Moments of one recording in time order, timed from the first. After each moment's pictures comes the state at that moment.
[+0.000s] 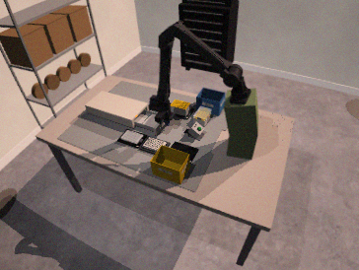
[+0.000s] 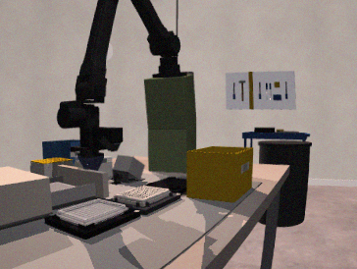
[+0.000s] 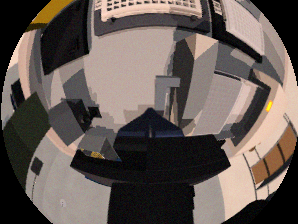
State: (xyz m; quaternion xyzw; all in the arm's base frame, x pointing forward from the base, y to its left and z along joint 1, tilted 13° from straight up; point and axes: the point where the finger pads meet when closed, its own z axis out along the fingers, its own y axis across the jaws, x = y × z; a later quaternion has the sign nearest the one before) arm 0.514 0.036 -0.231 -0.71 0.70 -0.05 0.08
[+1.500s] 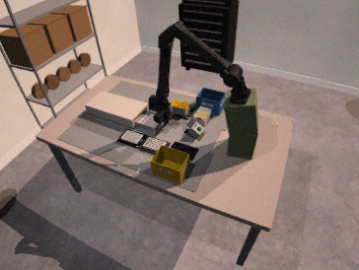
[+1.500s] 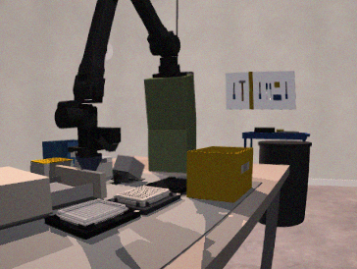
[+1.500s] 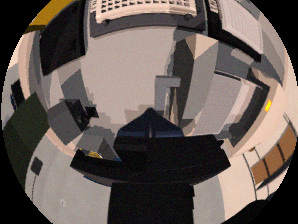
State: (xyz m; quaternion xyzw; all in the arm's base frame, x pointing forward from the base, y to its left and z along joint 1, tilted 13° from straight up) arm 0.521 0.036 -0.229 -0.71 0.70 -0.05 0.09
